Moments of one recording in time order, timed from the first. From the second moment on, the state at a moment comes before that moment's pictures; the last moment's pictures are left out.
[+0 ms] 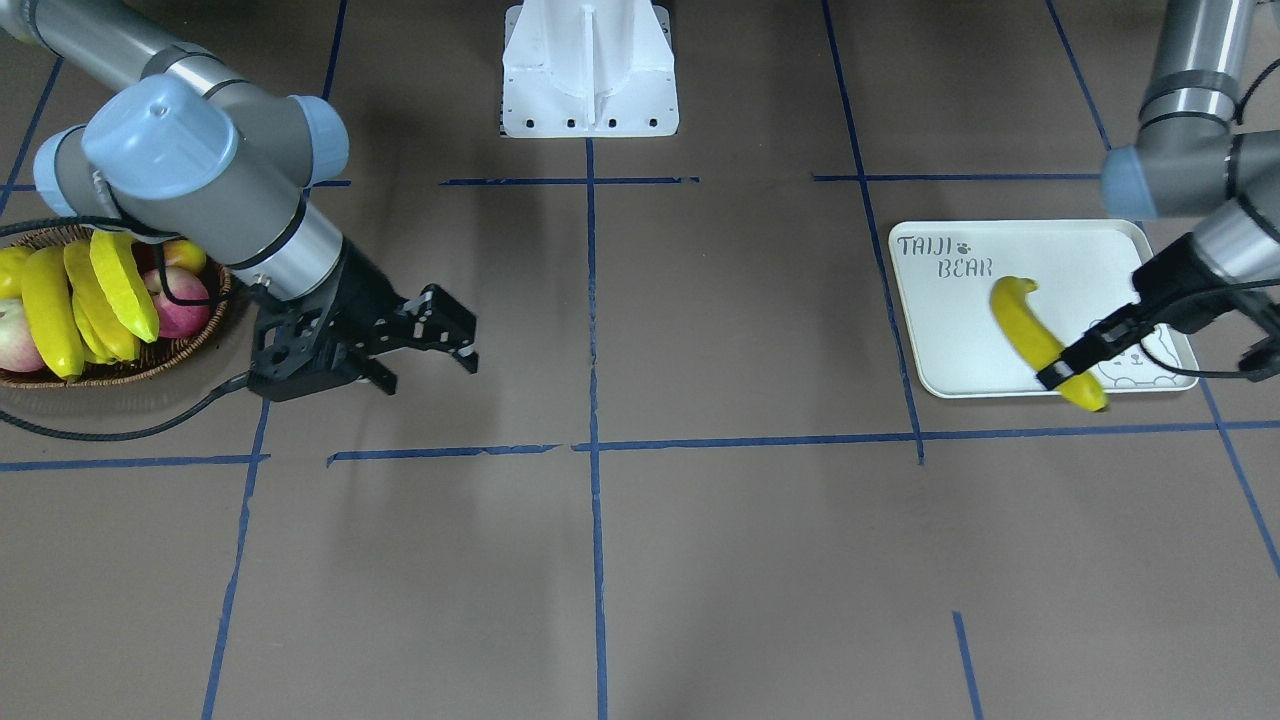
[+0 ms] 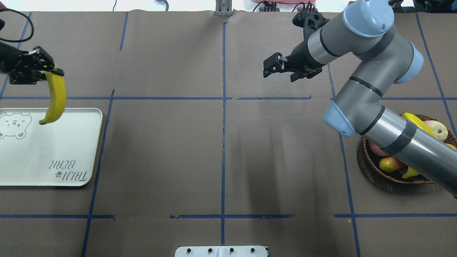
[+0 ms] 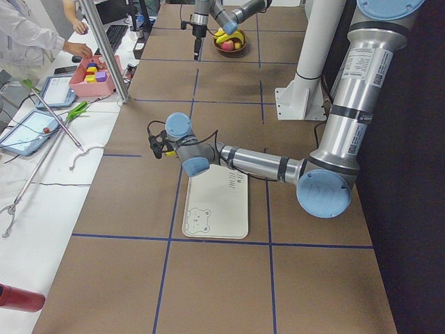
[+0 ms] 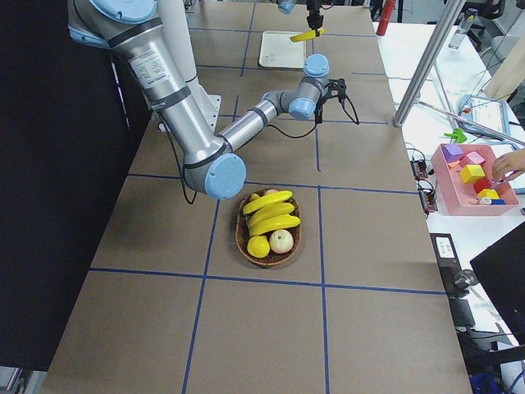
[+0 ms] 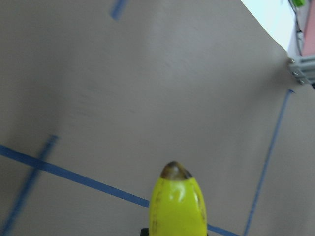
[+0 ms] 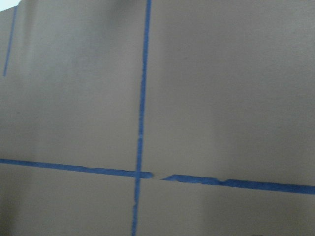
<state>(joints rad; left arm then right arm) -1.18 -1.75 -1.47 -2.46 -2.42 -1.44 0.86 -1.02 1.59 -1.13 2.16 1.08</state>
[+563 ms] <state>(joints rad) -1.20 -1.61 -1.33 -2.42 -2.37 -1.35 0.92 -1.03 1.60 -1.34 2.17 0.83</state>
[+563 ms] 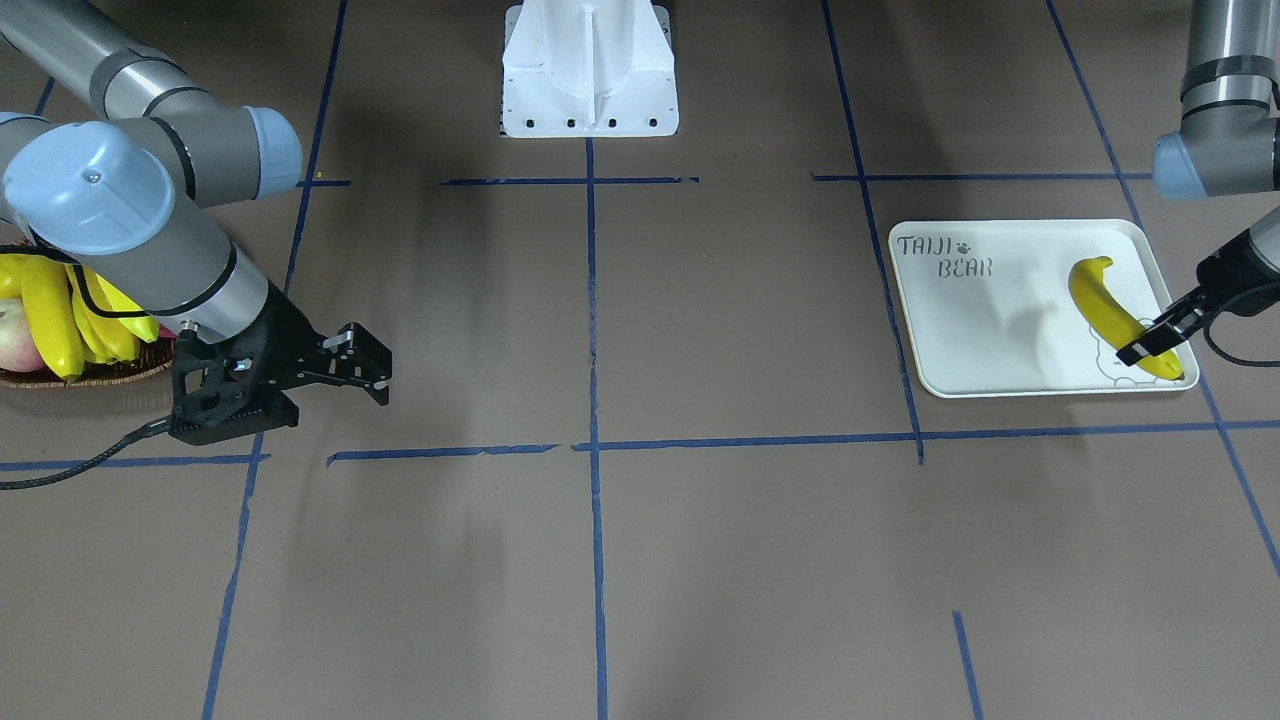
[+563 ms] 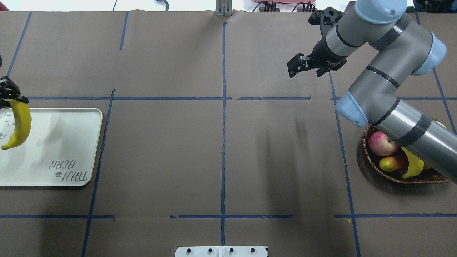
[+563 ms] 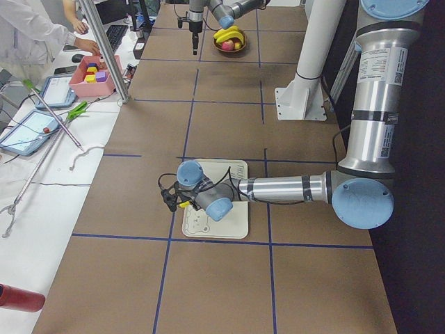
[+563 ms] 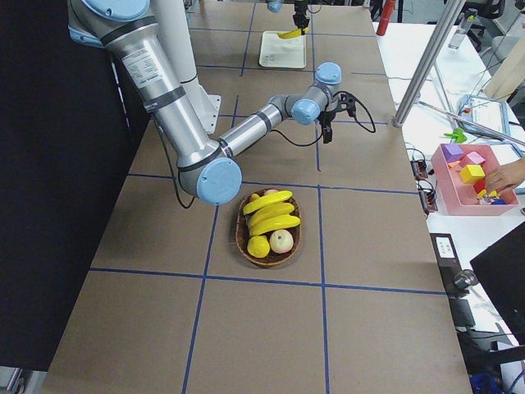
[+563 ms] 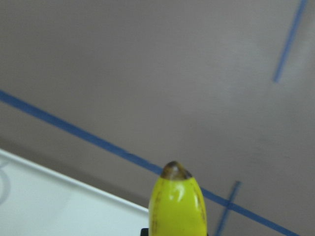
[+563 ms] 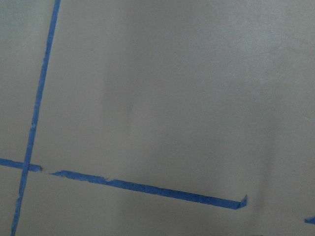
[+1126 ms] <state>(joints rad) -1.21 -1.59 -1.26 -2.42 -2.28 -1.22 0.92 -1.04 1.66 -1.41 2.17 0.82</state>
